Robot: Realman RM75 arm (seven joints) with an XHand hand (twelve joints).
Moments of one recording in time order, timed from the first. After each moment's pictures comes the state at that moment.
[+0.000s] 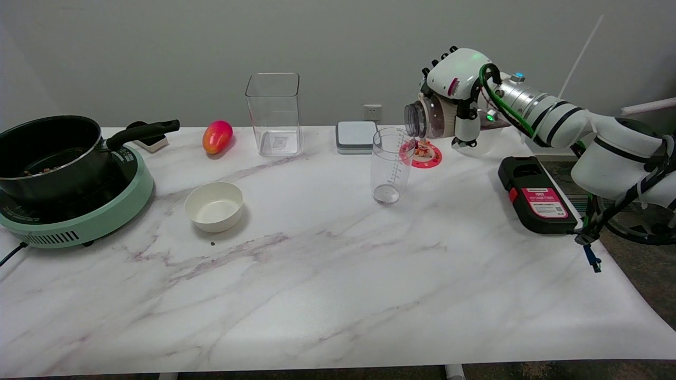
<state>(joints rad) 0.56 -0.46 -2.18 1.51 -0.07 -0.03 0.76</state>
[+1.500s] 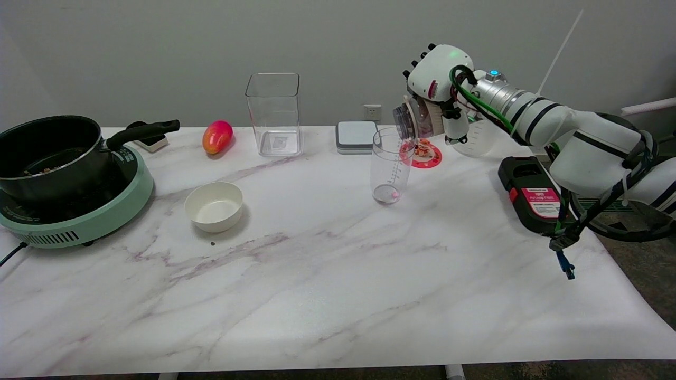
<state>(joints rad) 0.66 -0.50 -2.28 1.62 0.06 -0.20 0.44</state>
